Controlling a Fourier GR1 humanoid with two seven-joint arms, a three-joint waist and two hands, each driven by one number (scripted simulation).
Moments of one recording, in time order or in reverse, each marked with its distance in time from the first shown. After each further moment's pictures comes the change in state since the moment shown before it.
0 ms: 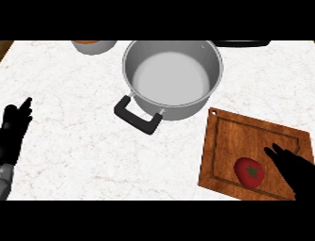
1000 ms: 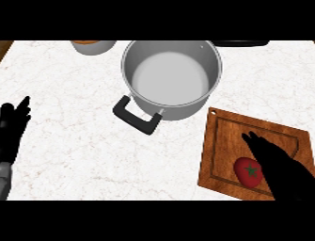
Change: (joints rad) left arm -0.001 -0.071 0.106 -0.011 -0.080 -0.090 0.016; right arm -0.127 0.260 0.003 0.191 0.075 0.129 0.014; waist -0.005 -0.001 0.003
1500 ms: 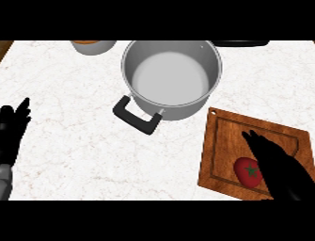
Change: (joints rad) left arm 0.016 -0.042 0.043 -0.025 -0.043 -0.035 0.004; right arm 0.008 0.046 -0.029 0.107 0.102 0.005 -0.071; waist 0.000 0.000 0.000
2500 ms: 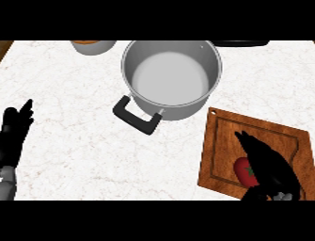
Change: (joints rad) left arm 0.014 -0.079 0.059 -0.042 -0.090 -0.061 0.022; right arm -0.010 0.106 -0.068 0.237 0.094 -0.033 -0.165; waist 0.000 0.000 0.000
